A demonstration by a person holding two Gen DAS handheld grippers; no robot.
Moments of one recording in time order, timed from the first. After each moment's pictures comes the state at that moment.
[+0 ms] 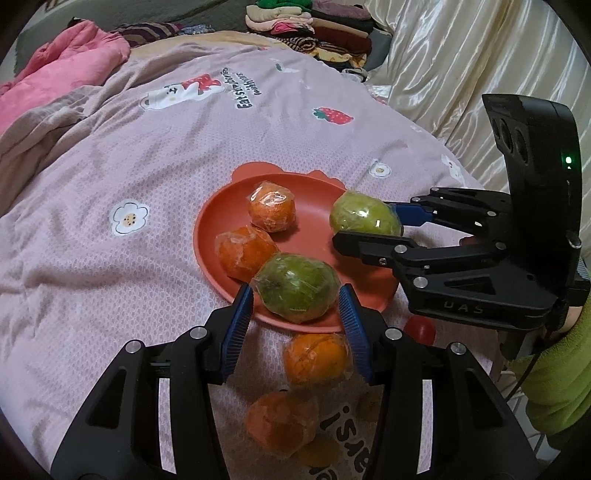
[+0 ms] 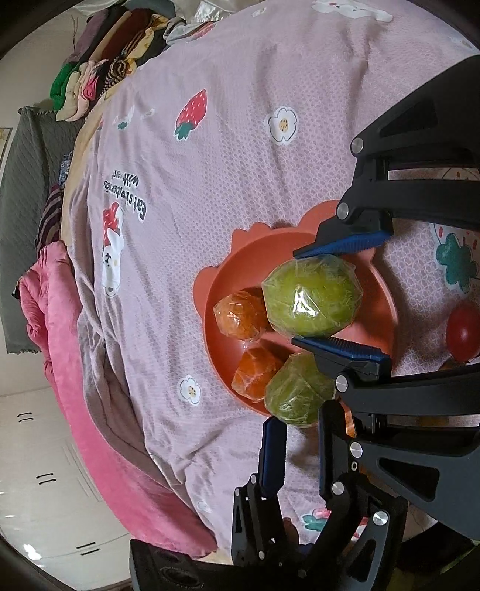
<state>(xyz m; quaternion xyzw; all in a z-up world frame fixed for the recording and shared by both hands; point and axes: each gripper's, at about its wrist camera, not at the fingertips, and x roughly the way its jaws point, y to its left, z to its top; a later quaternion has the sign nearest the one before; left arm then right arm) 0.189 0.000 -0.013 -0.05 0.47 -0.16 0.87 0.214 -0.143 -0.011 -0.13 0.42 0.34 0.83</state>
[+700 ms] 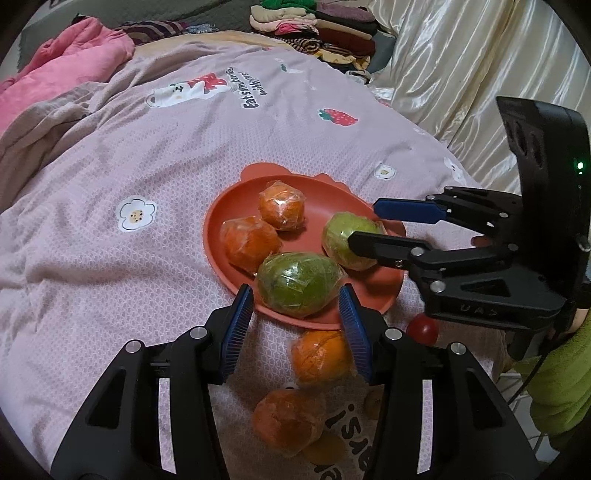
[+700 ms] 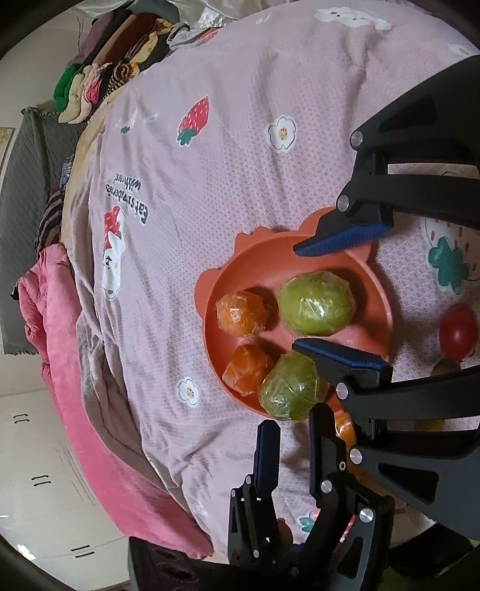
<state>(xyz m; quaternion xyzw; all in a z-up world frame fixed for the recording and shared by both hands) 0.187 0.005 -0.013 -0.05 0.46 -0.15 0.87 0.209 -0.146 -0.005 -0.14 0.42 0.33 0.83</state>
